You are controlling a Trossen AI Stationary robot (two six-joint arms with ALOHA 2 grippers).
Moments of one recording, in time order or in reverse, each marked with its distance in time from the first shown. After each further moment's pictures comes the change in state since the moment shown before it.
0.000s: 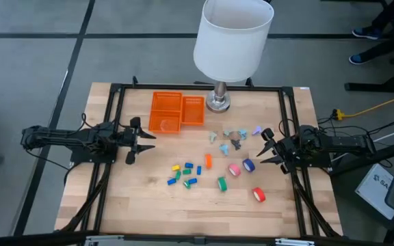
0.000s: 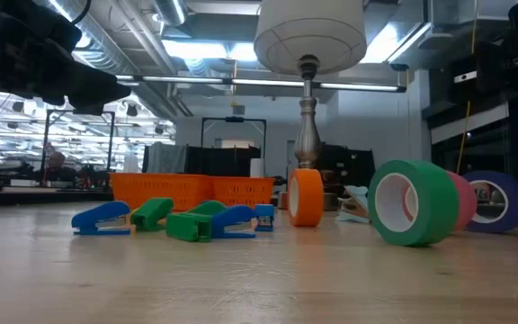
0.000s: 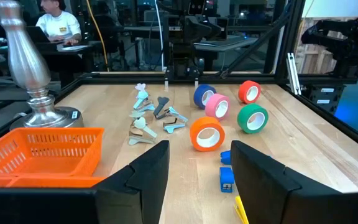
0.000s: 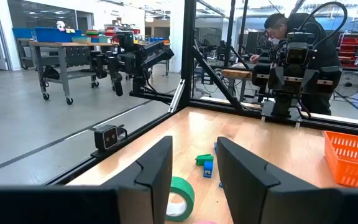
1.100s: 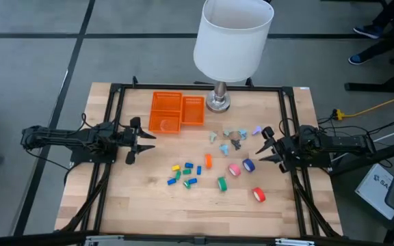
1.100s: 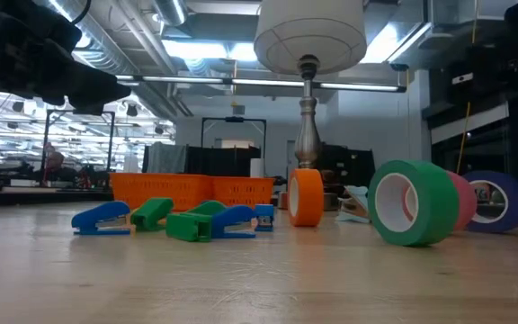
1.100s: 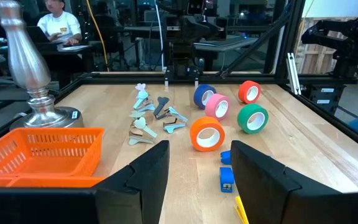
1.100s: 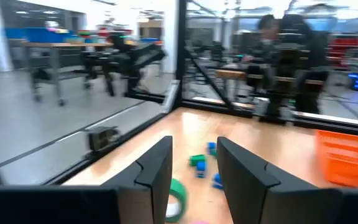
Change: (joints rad) left arm 0.000 0.000 0.000 0.000 0.000 0.000; right arm 0.000 0.000 0.000 0.004 0.072 0.000
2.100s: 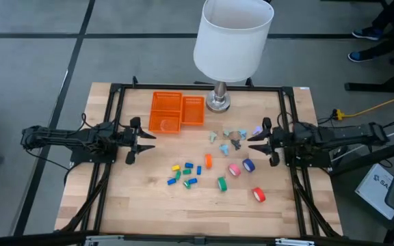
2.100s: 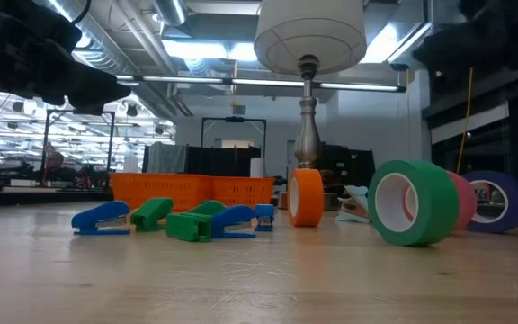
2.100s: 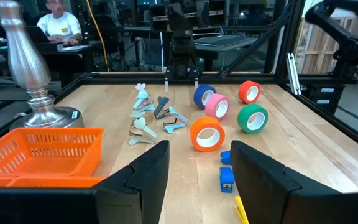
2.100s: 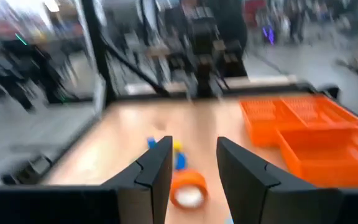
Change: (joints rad) left arm 0.000 0.000 0.000 0.000 0.000 0.000; right arm 0.103 0.383 0.241 -0.038 0.413 0.105
